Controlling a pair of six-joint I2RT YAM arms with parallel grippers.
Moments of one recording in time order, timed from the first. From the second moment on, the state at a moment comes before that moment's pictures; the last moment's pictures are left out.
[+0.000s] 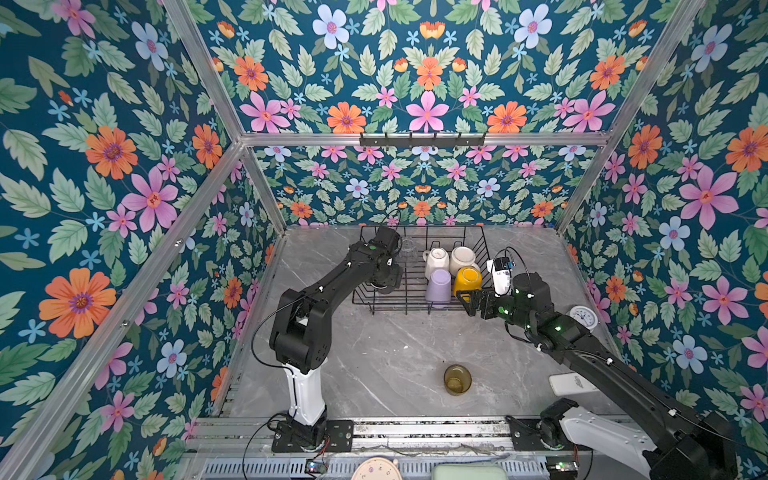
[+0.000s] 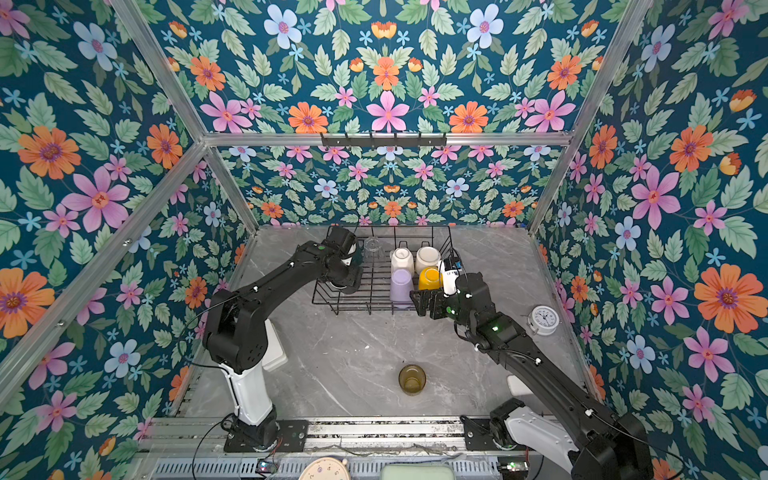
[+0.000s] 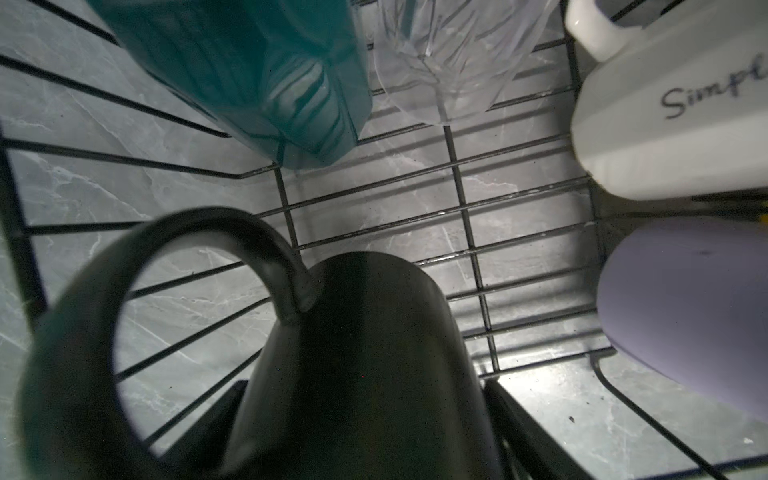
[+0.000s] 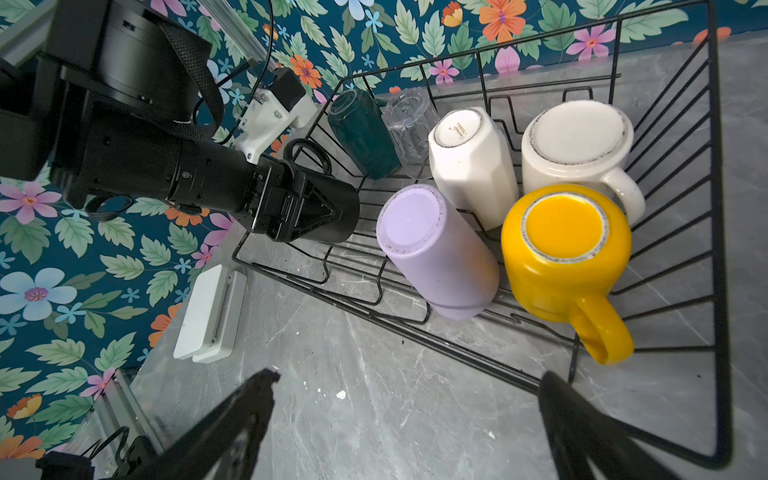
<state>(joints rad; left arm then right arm) -0.50 1.90 1.58 -0.82 -0.12 -0.18 0.49 1.03 0.77 -0.21 -0.18 0.42</state>
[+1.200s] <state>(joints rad) -0.50 2.00 1.59 -0.79 -0.18 -0.18 0.49 1.05 0.80 -0.21 -0.20 0.42</state>
